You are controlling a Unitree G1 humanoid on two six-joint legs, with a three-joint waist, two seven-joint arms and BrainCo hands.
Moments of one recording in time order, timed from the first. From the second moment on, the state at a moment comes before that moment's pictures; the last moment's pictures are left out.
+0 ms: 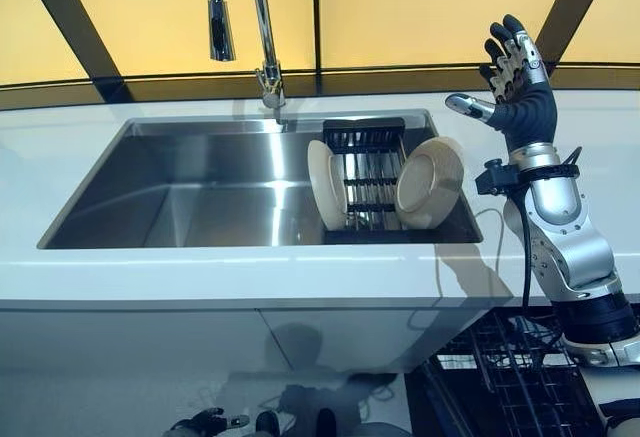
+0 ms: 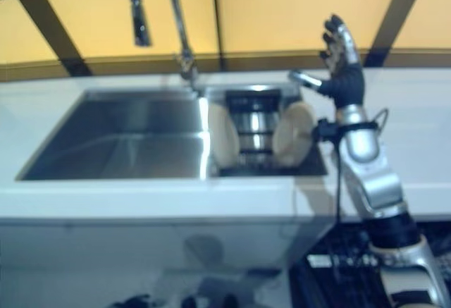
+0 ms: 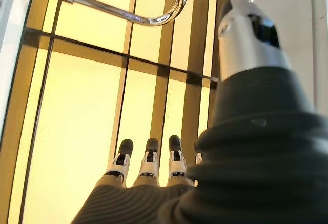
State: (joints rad) left arm -0.03 0.28 -0.24 1.24 0.06 0.01 -0.09; right arm -0.53 -0.69 0.09 -0.15 0.49 0.05 -0.26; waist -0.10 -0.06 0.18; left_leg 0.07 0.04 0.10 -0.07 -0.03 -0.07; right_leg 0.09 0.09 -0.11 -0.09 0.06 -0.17
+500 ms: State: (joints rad) left arm -0.07 0.30 -0.31 1.18 0.06 0.03 -0.08; right arm -0.46 -0.76 0.03 -0.07 0.48 0.04 -0.26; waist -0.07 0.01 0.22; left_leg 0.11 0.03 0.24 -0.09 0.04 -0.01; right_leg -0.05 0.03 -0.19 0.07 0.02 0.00
